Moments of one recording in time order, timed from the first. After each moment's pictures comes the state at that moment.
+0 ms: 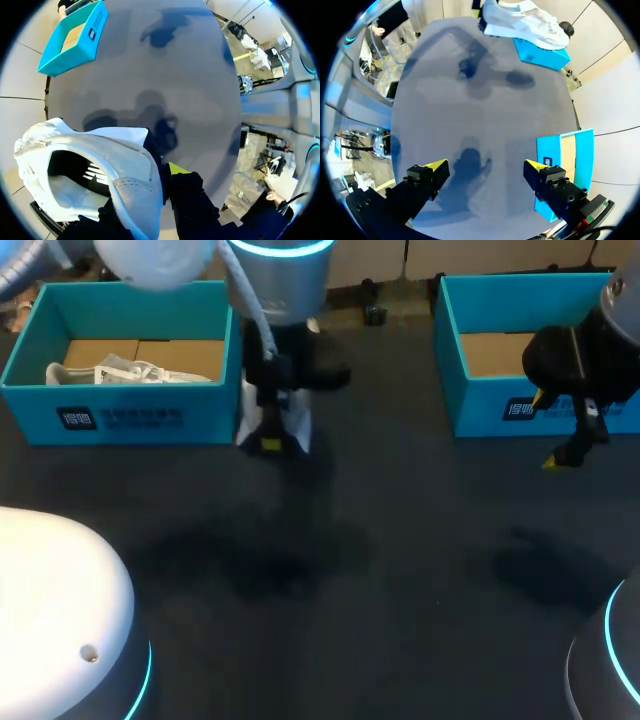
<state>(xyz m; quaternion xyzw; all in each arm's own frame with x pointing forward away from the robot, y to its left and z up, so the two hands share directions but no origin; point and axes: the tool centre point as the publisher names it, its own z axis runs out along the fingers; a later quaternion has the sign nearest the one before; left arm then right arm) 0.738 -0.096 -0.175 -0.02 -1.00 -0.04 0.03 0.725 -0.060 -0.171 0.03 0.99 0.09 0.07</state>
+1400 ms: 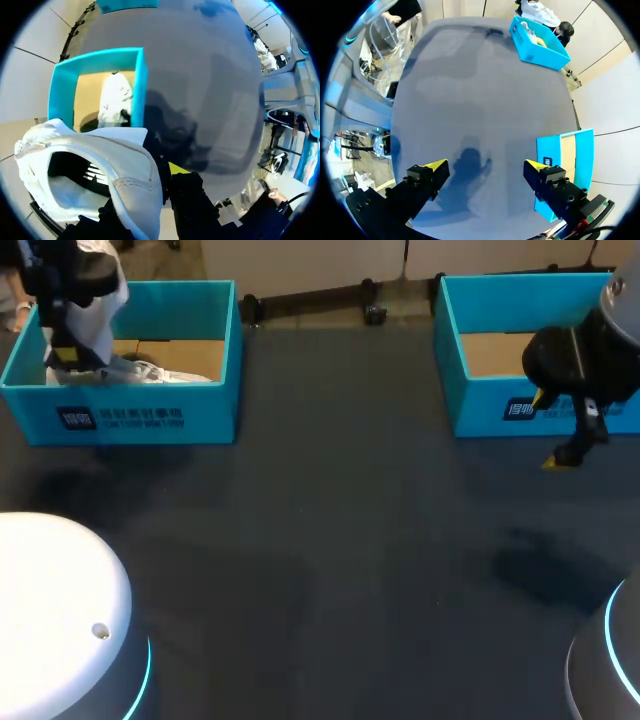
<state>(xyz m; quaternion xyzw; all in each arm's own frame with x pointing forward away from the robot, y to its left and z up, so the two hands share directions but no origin) 0.932 0.203 -0.192 0.05 -1.00 -0.05 0.02 0.725 -0.060 -0.171 0.03 0.99 0.09 0.07</state>
